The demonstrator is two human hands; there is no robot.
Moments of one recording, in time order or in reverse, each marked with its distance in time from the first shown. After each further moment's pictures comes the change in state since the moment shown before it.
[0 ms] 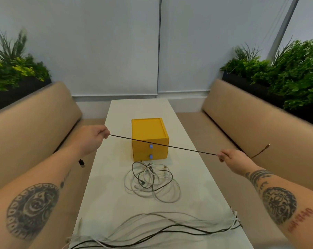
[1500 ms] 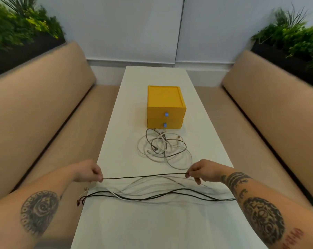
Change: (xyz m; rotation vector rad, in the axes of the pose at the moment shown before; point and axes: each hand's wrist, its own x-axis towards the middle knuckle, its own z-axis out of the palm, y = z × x) left_hand -0.147 -0.132 0.100 0.078 -0.839 -0.268; right_hand -0.060 -0.089 0.119 0.212 -0.725 -0.165
